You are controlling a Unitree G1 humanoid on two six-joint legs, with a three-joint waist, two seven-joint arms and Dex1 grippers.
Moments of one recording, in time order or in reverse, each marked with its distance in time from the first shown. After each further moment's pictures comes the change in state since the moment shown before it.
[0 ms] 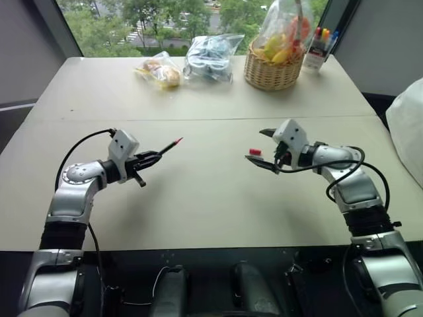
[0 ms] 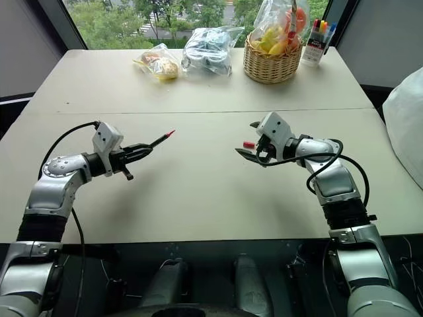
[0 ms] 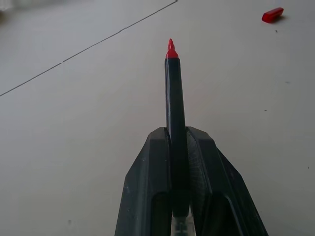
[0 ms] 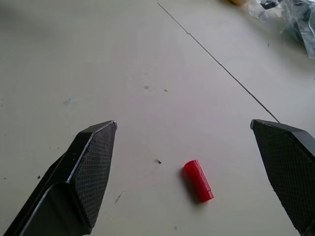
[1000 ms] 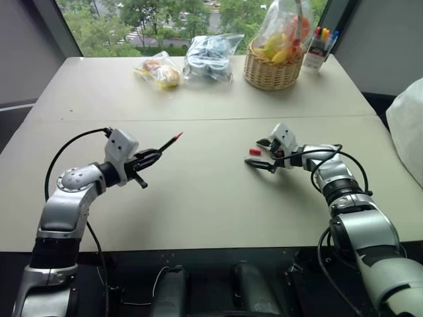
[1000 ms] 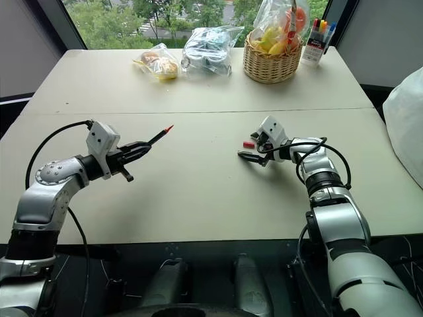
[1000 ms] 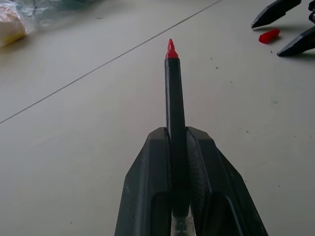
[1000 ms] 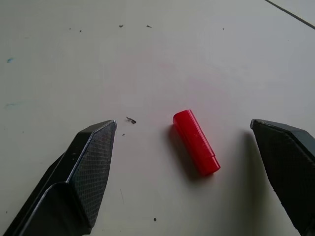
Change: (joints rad) left arm 0.097 0.013 0.016 -0.228 -0.052 0.098 0.123; right arm -0.295 0.104 -0.004 0.823 -0.102 -0.311 0.122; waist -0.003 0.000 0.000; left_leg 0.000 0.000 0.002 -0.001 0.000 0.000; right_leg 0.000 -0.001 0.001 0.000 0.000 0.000
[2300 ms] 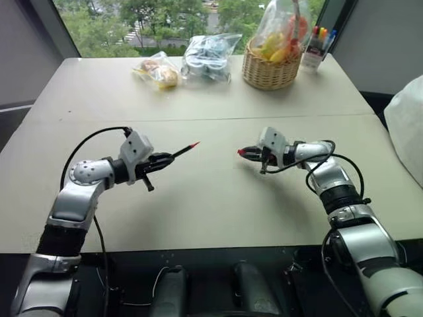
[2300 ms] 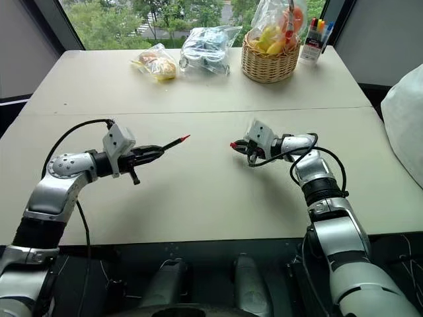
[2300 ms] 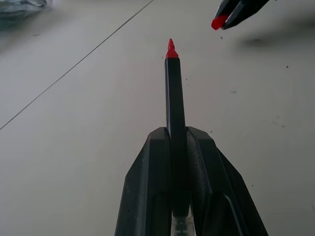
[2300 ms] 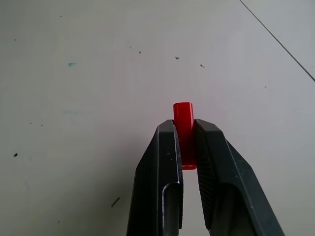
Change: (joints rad) left arm -0.118 0.034 -0.161 0.165 0.080 -0.214 -0.184; right arm 0.119 -0.001 0.066 -0.461 -0.074 0.006 0.032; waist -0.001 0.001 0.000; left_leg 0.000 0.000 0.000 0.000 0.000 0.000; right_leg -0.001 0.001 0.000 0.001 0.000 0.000
